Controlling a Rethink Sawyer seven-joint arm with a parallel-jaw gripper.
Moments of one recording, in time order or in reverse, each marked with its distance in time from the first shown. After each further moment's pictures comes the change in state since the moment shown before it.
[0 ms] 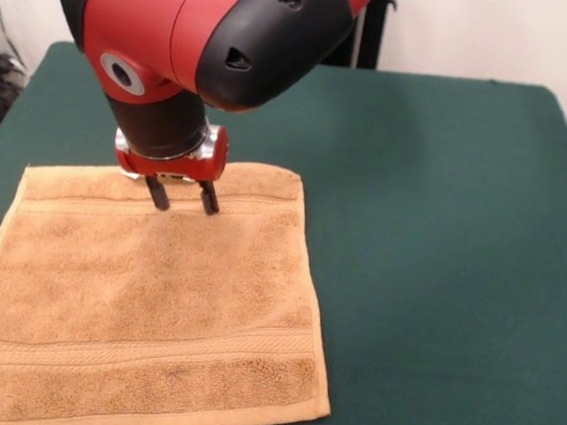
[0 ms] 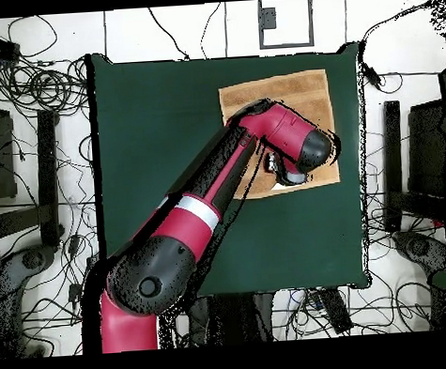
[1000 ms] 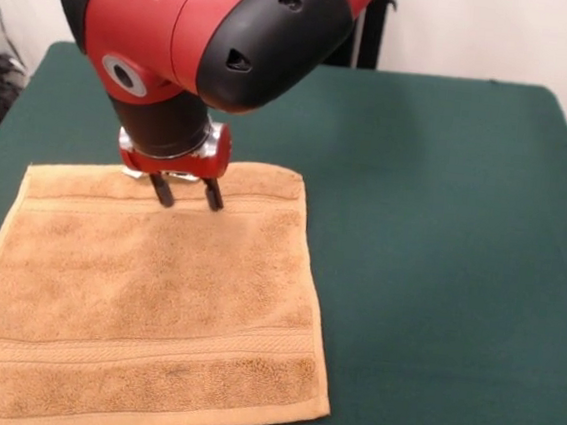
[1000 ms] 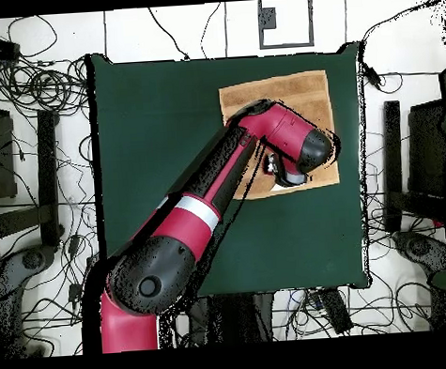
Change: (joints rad) arm 0.000 0.002 0.000 0.000 0.000 -0.029 0.000
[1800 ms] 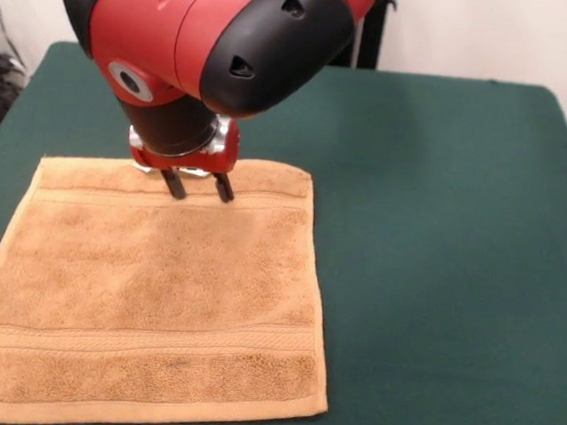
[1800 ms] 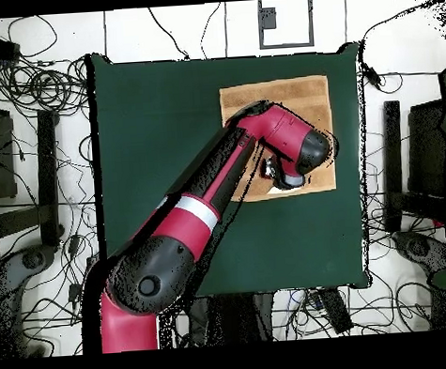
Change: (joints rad) arm 0.004 0.007 0.000 0.000 0.000 -0.055 0.000
